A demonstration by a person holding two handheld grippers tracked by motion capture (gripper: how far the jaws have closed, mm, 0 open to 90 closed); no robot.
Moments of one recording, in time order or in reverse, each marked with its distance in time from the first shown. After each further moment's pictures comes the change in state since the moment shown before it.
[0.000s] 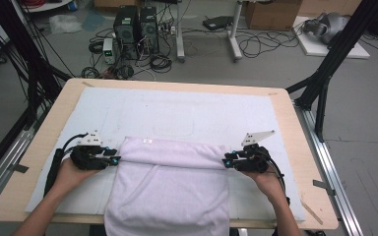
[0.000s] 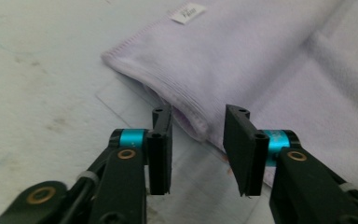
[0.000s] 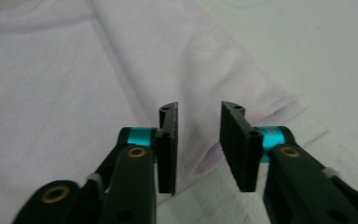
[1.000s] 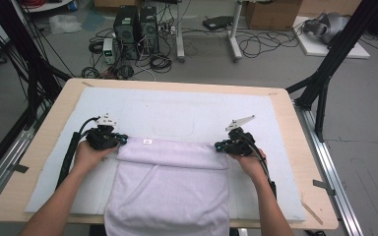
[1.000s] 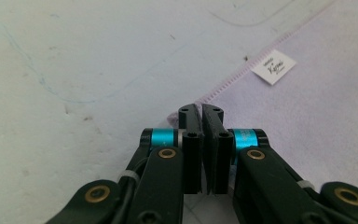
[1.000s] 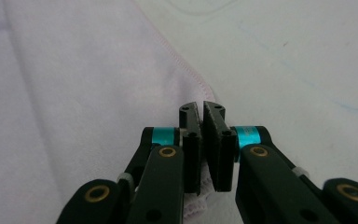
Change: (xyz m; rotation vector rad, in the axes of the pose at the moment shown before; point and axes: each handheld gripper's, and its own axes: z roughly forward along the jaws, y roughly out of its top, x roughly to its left) left arm 0.033 0.029 0.044 0.003 0.097 -0.078; right arm -0.031 0.032 0.043 0.080 -0.078 0.020
